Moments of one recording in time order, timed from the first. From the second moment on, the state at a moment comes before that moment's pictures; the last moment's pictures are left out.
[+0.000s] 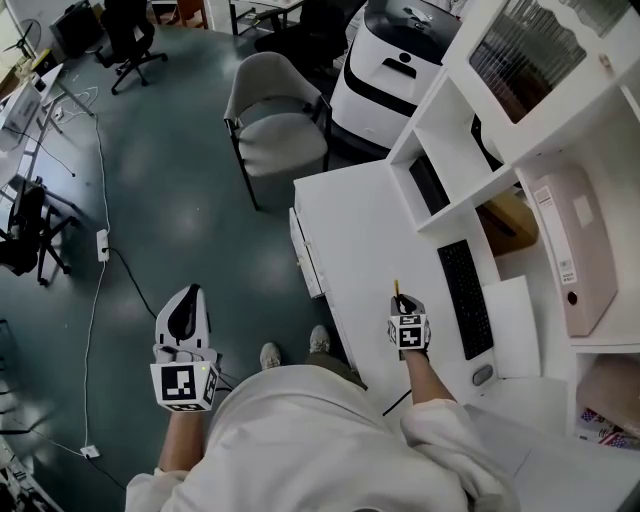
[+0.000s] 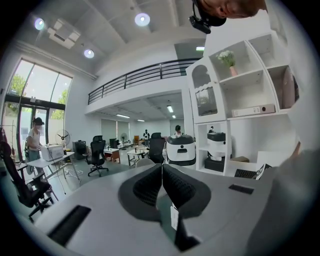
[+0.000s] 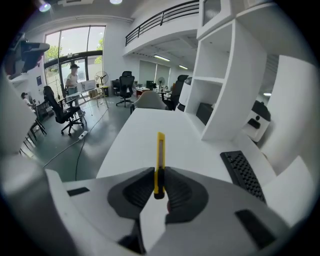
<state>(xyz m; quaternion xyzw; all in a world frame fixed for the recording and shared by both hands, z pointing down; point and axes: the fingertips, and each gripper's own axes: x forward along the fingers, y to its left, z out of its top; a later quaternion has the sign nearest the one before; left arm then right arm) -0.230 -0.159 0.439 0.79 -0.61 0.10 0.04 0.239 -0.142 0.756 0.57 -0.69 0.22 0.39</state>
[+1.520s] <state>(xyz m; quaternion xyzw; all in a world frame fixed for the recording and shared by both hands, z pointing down) -0.243 -0.180 0.456 0.77 -0.63 0.13 0.06 0.243 -0.124 0.856 0.46 -0.63 0.36 0.51</state>
